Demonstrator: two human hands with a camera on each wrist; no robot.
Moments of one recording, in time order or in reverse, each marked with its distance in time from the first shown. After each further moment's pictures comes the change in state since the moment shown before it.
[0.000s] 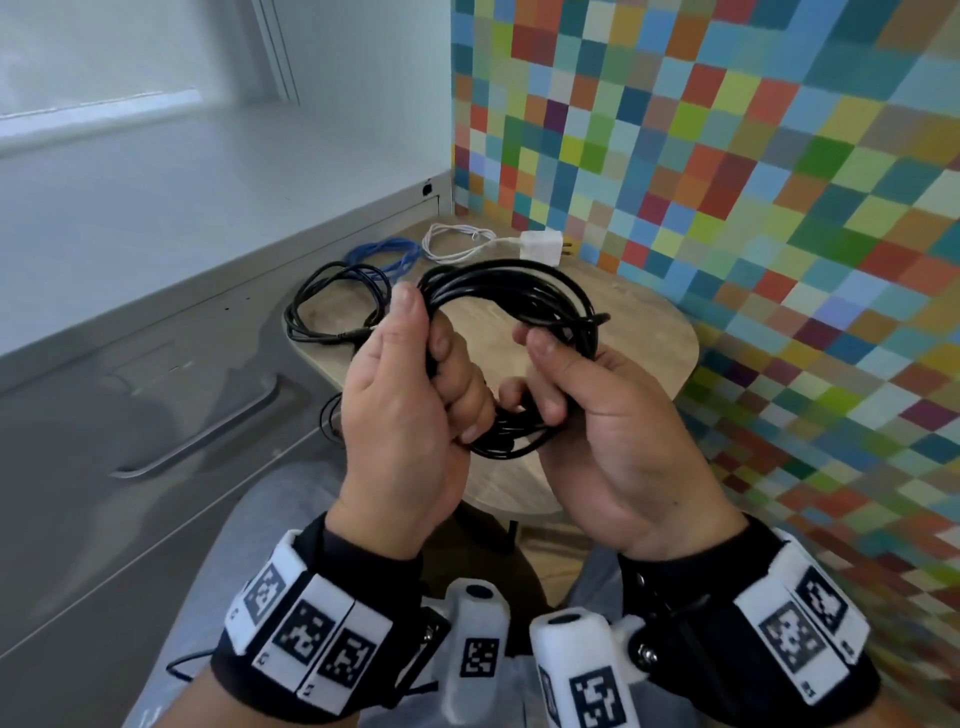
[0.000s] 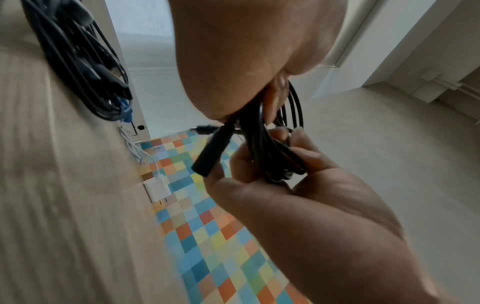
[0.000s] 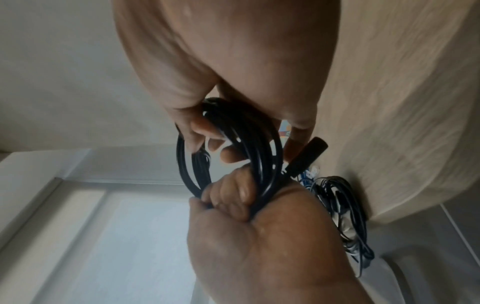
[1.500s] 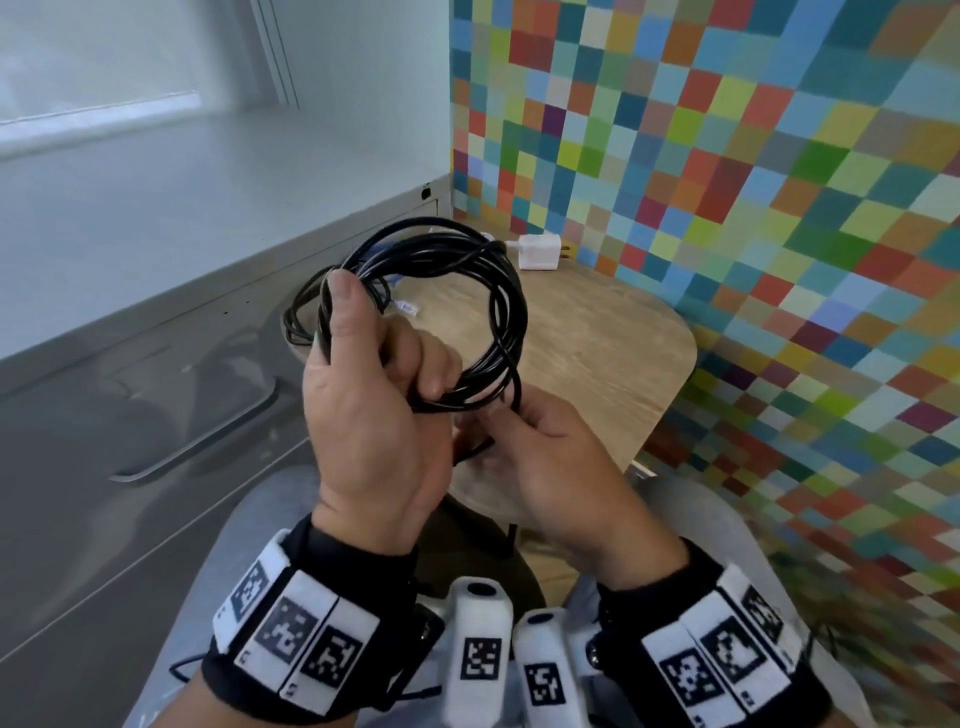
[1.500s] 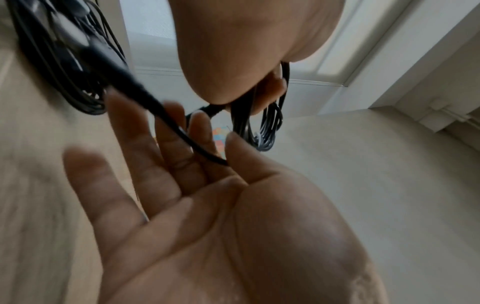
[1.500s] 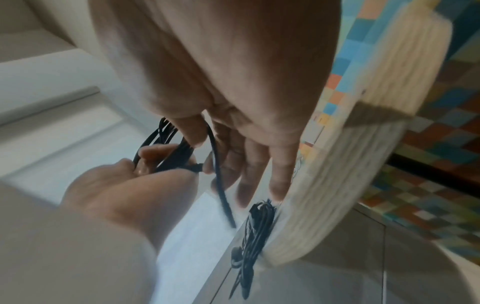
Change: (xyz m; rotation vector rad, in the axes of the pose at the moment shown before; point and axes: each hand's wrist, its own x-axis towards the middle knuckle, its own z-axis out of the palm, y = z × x) left_hand 0.006 0.004 -0.002 -0.093 0.157 0.206; right_hand 0.003 0.035 -0.010 -0.649 -0.083 -0.002
